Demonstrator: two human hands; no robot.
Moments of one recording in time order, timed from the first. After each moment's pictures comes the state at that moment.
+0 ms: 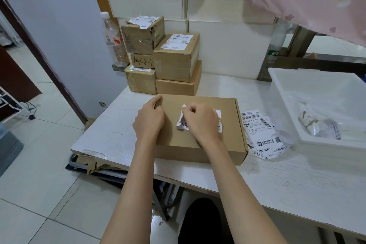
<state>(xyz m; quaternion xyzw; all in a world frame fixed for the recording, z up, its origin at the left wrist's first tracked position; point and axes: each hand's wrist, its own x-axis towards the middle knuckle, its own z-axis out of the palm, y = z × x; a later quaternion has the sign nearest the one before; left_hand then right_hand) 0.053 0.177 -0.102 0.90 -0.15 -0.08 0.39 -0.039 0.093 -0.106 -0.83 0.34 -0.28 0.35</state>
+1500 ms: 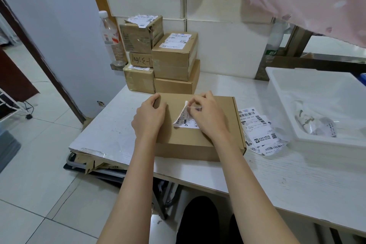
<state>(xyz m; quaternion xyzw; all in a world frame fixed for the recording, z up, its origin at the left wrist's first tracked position) 0.051 0.176 -0.101 0.90 -0.14 -0.08 0.41 -0.048 0.061 -0.113 -0.87 0.29 -0.25 0.31</state>
